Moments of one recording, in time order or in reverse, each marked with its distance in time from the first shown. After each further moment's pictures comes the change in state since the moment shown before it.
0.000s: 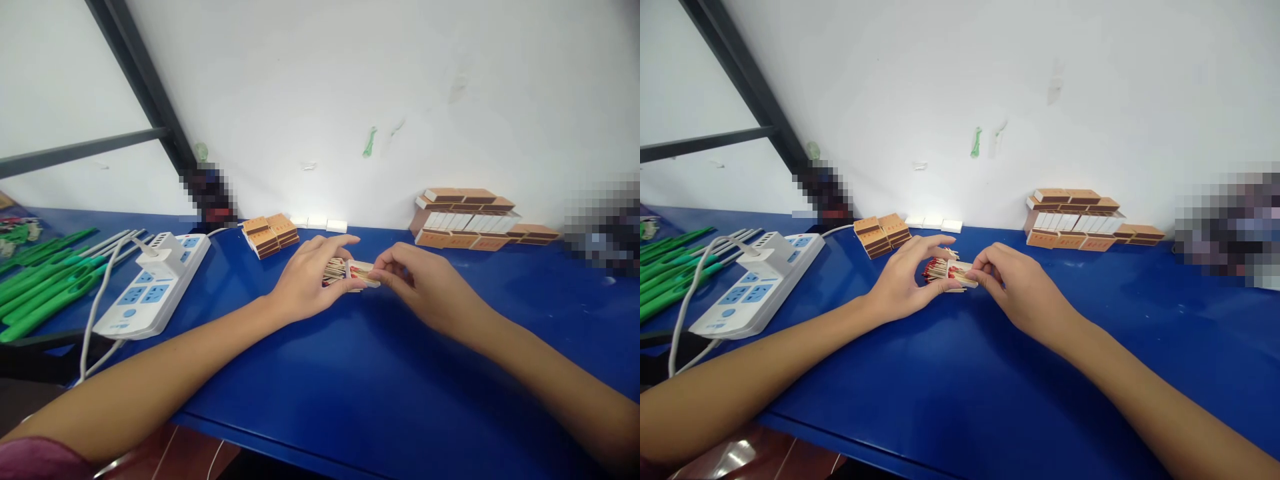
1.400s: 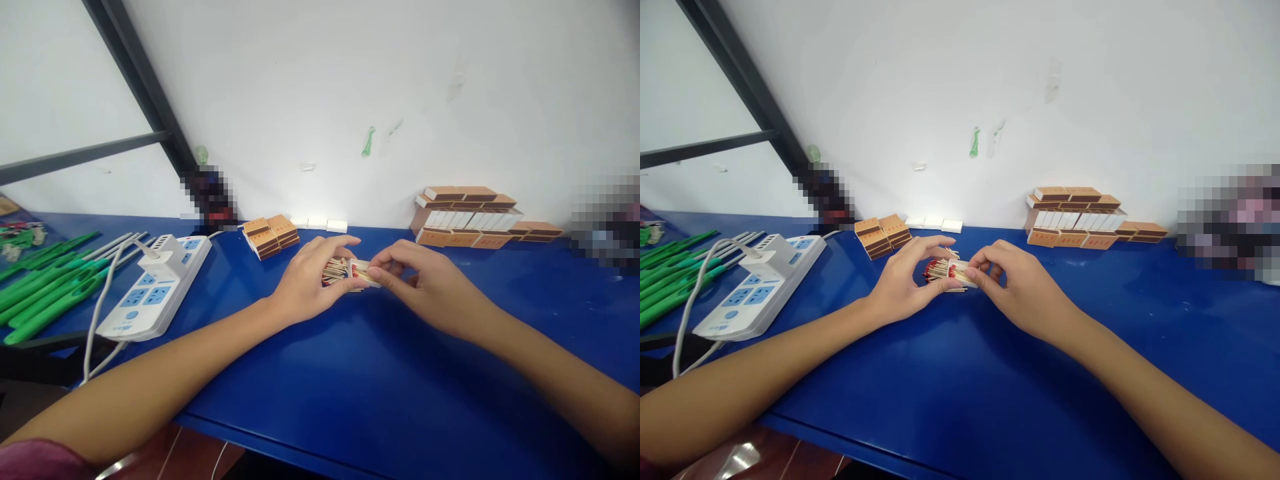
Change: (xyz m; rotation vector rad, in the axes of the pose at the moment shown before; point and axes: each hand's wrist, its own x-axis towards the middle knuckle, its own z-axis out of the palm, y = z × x) left_hand 0.000 0.006 0.000 -0.060 0.022 -0.050; right_hand -0.001 -0.006 -0.003 0.148 -0.008 0.075
